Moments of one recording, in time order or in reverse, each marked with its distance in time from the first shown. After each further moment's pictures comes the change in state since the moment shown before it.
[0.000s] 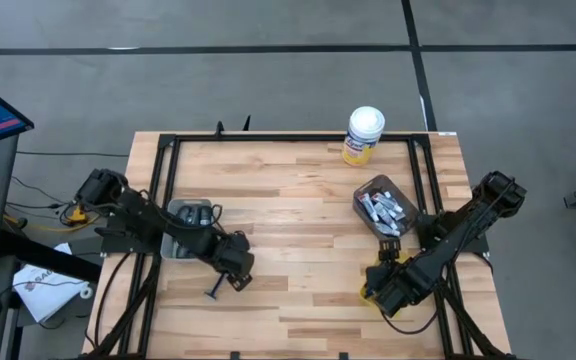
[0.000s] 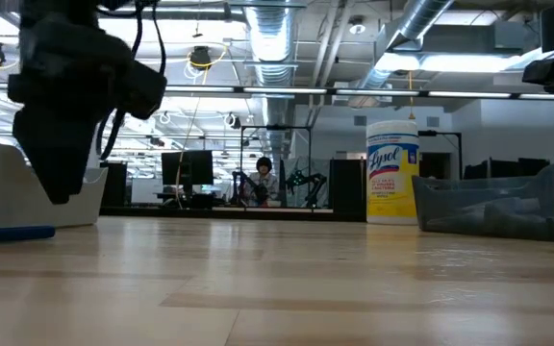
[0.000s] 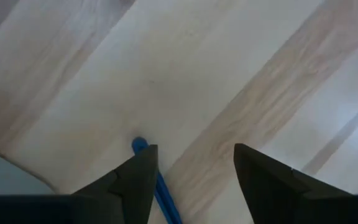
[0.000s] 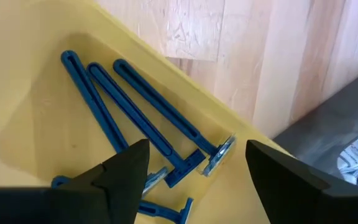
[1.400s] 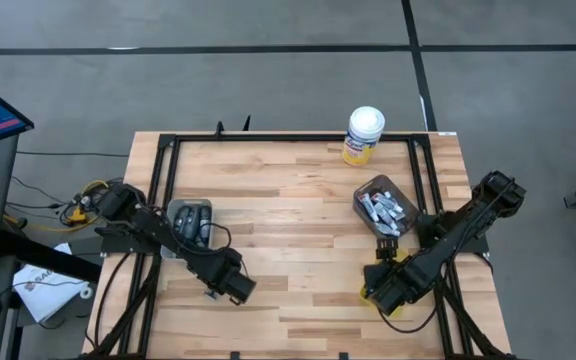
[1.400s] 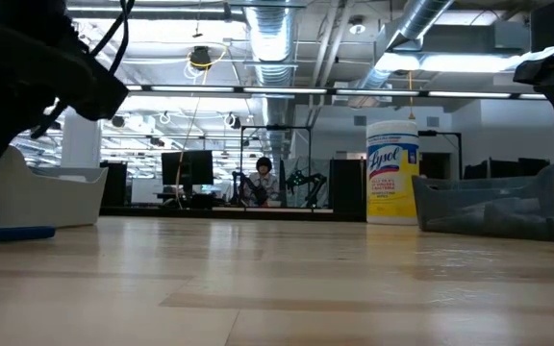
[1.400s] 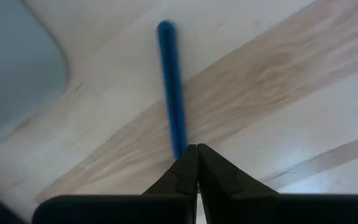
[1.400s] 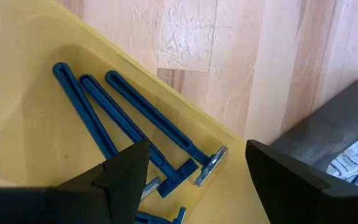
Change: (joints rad) left arm -0.135 0.197 0.208 -0.306 0.094 -0.373; right arm -0.021 0.000 0.000 0.014 0.023 -0.033
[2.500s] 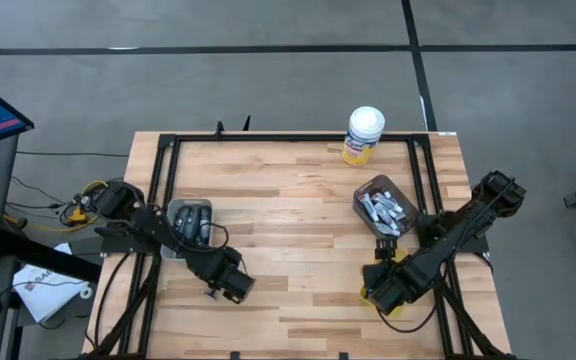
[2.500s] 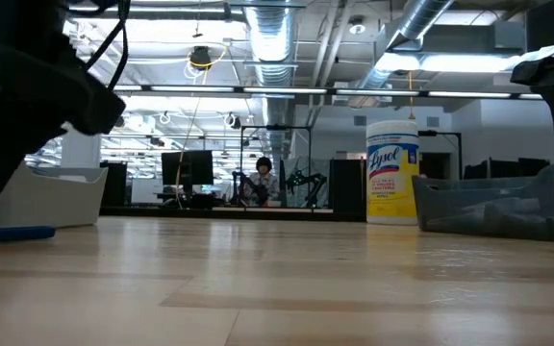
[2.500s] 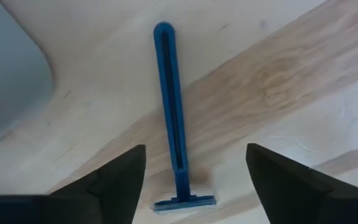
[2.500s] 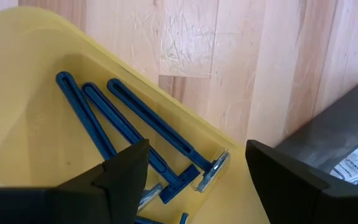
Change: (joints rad) left arm 0.010 -0.025 -0.067 0.087 0.014 0.008; right arm -0.007 0.000 -0.001 0.019 0.002 -0.003
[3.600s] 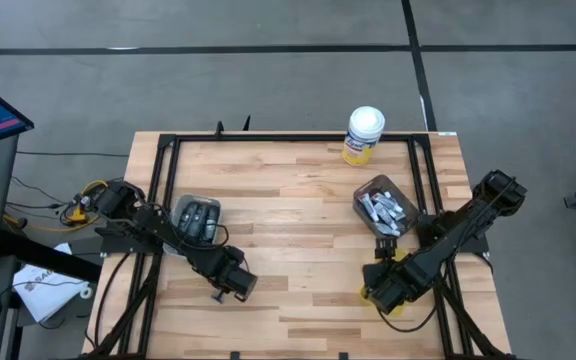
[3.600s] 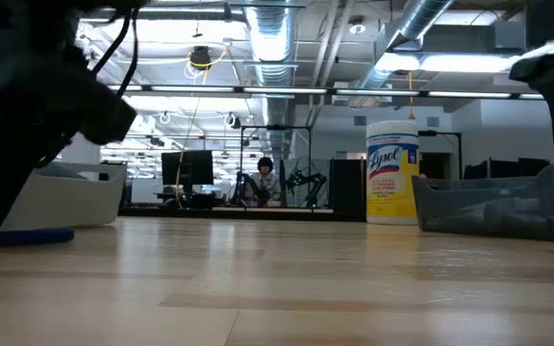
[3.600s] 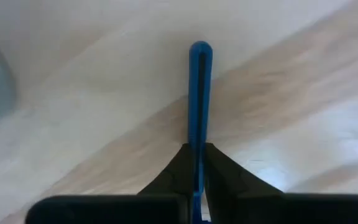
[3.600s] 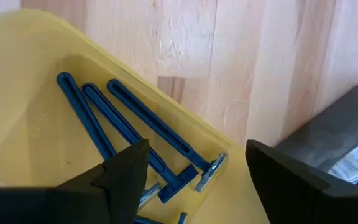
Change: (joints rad) left arm 0.020 0.003 -0.050 0.135 -0.001 -0.028; right arm -0.005 -0.008 0.000 -0.001 0.000 -0.006
